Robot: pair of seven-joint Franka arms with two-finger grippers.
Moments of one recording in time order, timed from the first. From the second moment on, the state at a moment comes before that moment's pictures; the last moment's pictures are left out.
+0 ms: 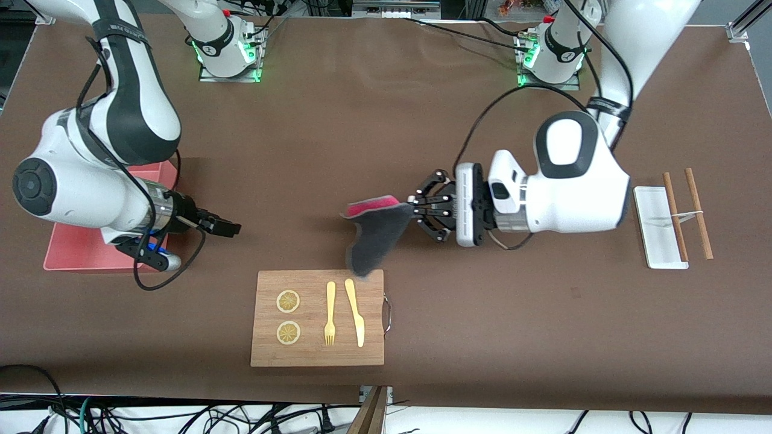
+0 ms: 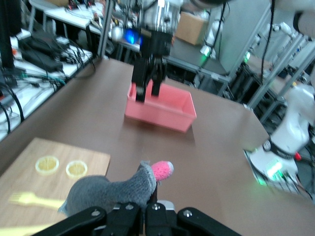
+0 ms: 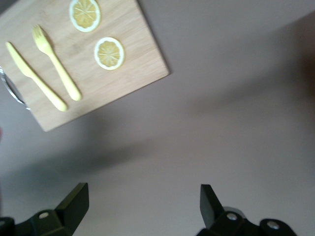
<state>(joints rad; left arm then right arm) -0.11 0.59 -0.44 -1.35 -0.99 2.12 1.32 0.17 0.45 0.04 -1.46 0.30 1.81 0.55</state>
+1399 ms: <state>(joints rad) -0.26 0.59 -0.43 -1.27 -1.11 2.33 1.21 0.20 0.45 0.08 -1.39 0.67 1.95 0.98</state>
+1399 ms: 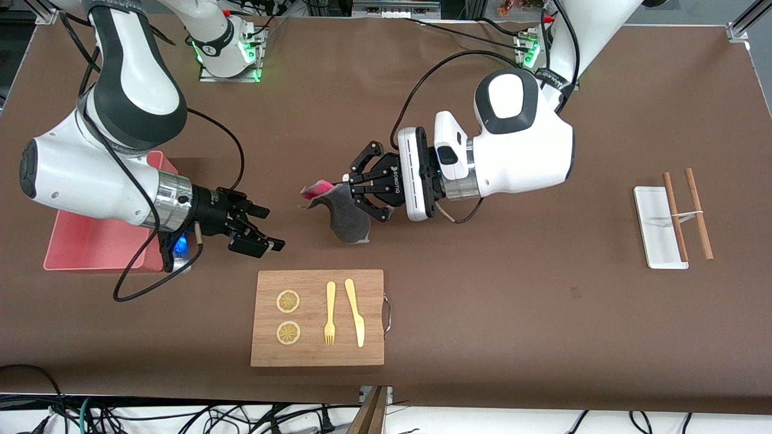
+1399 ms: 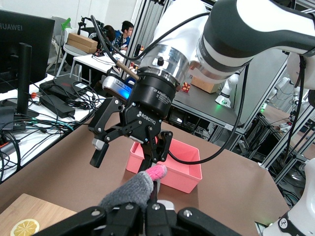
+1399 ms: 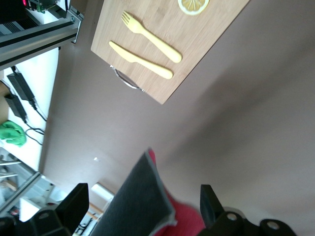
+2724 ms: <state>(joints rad) -0.26 0.59 -0.43 -1.27 -1.11 2.33 1.21 0.23 0.50 0.19 -1.38 0.70 2.06 1.12</state>
